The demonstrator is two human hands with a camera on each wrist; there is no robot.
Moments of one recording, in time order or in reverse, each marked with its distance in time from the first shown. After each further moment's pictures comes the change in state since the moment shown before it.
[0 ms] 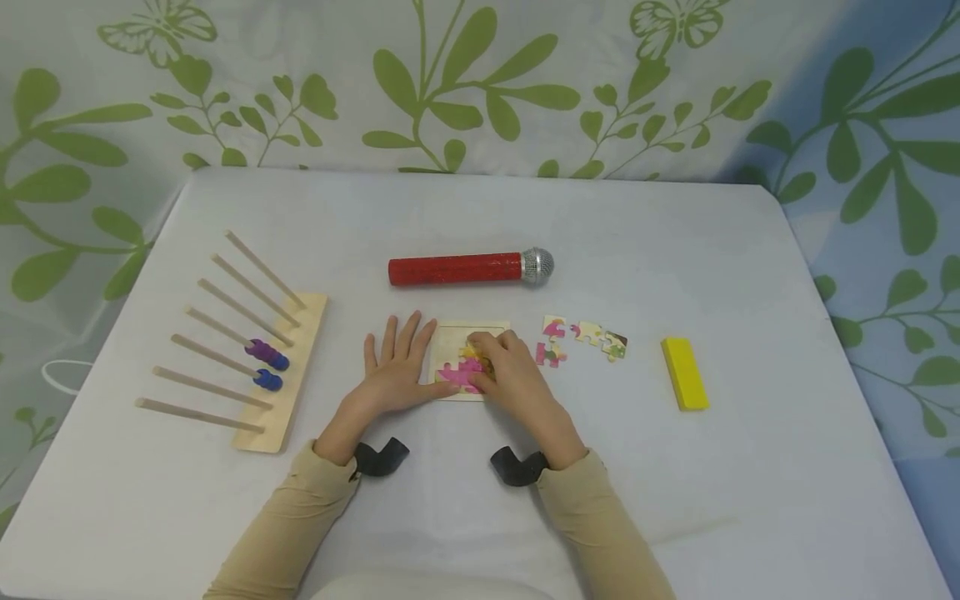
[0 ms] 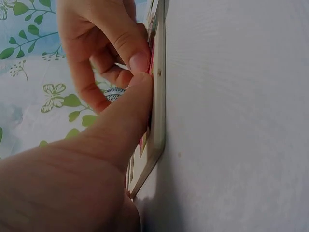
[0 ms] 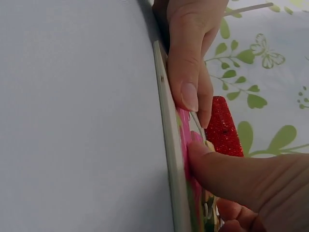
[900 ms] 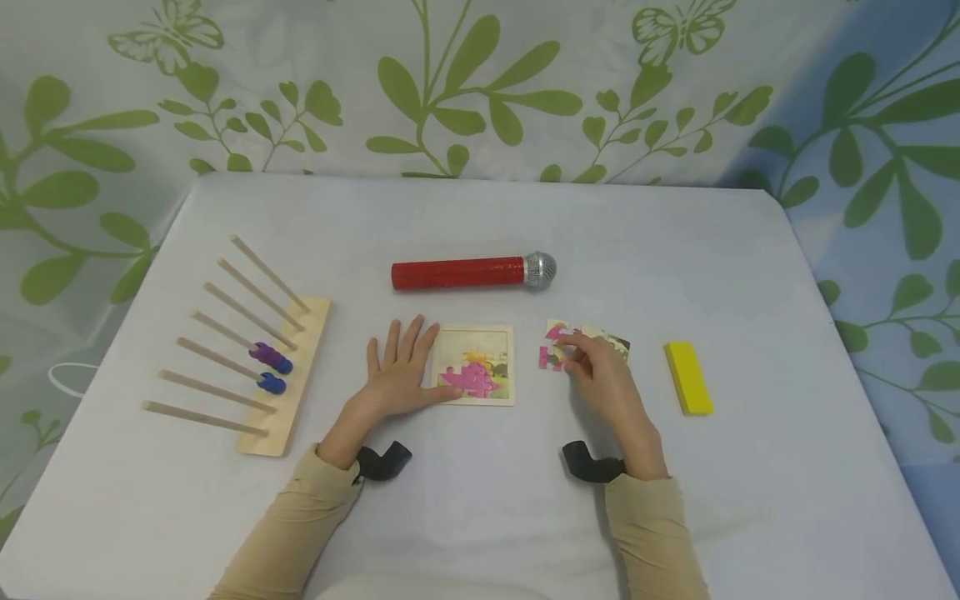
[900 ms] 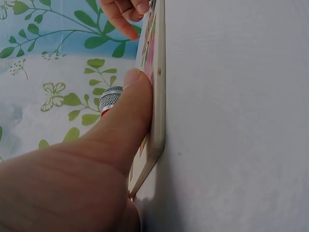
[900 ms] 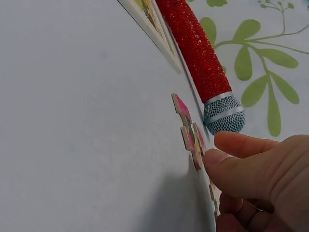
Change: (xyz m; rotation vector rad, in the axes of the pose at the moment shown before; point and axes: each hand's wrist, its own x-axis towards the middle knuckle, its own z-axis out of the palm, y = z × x) left_hand 0.000 -0.001 0.003 -0.047 0.004 -0.003; right_hand -0.034 0.075 -0.043 0.047 0.149 0.134
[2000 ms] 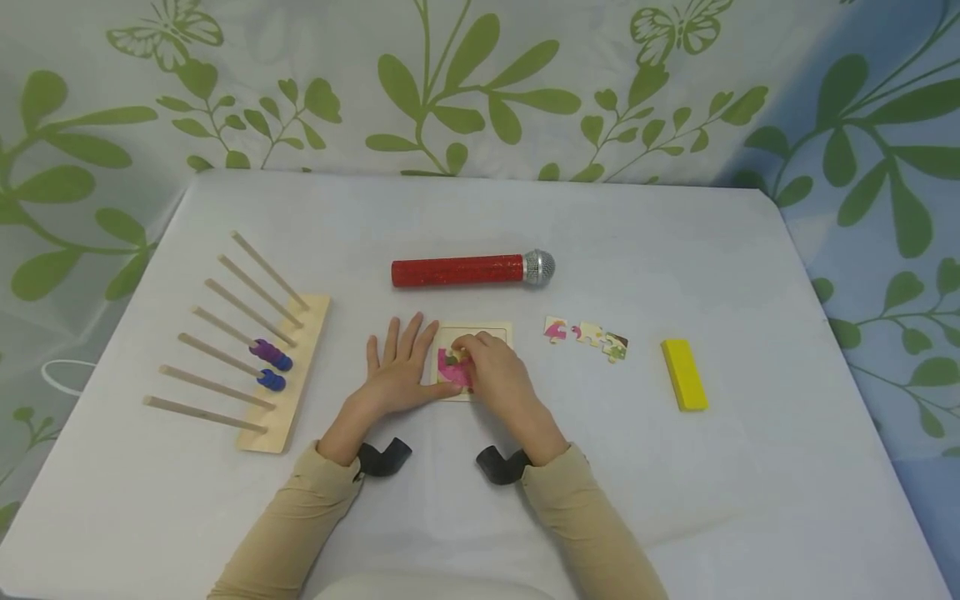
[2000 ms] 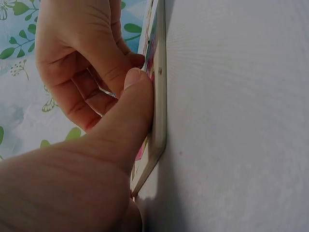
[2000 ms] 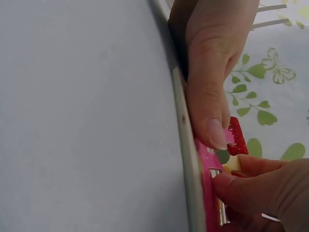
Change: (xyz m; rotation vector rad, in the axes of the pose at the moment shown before) left_hand -0.002 0.001 -0.003 0.015 -0.006 0.011; right_hand 0.024 -0.095 0.063 -0.107 -0.048 -0.218
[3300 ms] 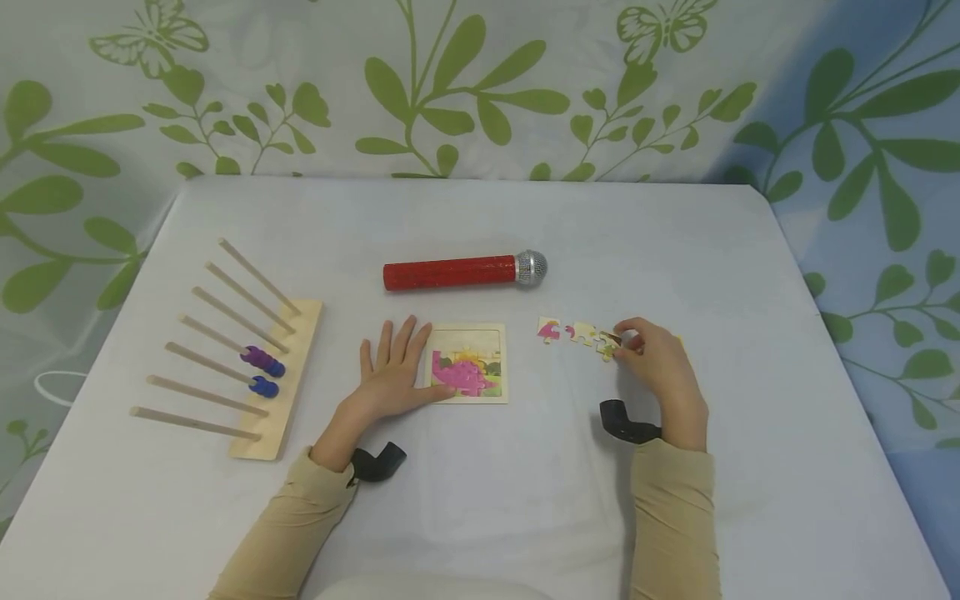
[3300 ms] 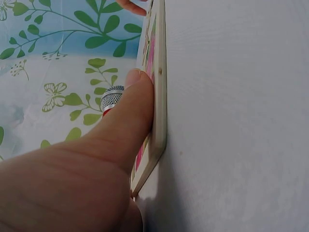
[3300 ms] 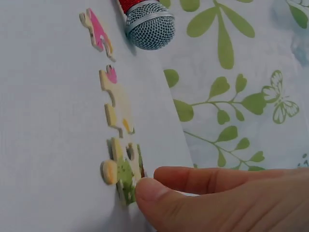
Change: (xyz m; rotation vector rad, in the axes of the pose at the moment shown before) left_hand -0.001 0.001 0.001 -0.014 0.020 0.003; right_hand -0.058 0.136 -0.111 0.055 -0.126 0.452
